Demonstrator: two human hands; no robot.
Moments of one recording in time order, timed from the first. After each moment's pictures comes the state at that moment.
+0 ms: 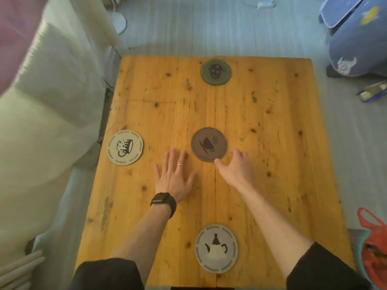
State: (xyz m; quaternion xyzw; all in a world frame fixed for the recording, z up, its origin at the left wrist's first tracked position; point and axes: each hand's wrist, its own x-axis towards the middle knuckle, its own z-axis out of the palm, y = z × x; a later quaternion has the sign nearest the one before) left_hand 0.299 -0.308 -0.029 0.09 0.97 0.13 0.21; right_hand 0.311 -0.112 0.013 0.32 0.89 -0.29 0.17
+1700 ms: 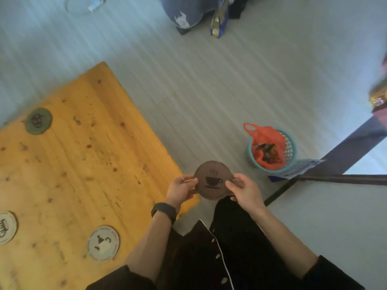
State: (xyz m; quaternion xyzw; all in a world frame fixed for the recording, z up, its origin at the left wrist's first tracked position) left_hand 0.579 0.097 0.123 -0.06 0.71 0.39 0.59; right_hand 0.754 0.215 0.136 0.57 0.57 -0.59 0.03
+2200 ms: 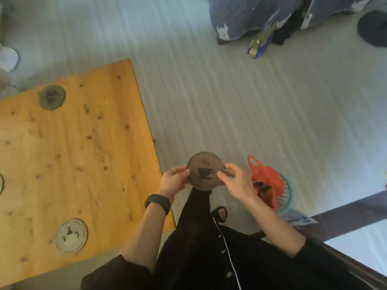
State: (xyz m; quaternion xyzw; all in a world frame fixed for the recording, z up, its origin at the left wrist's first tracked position) left_hand 0.540 0.211 0.123 -0.19 0.70 0.50 0.47; right_hand 0.664 0.385 0.110 0.43 0.73 -0.52 0.13
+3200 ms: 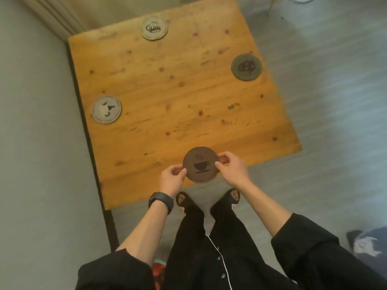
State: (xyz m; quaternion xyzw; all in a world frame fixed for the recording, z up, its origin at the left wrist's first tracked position) left_hand 0.379 0.209 0.088 -0.68 0.49 0.55 0.01; right_hand 0.197 0.299 0.062 -0.26 0.83 -0.23 0.43
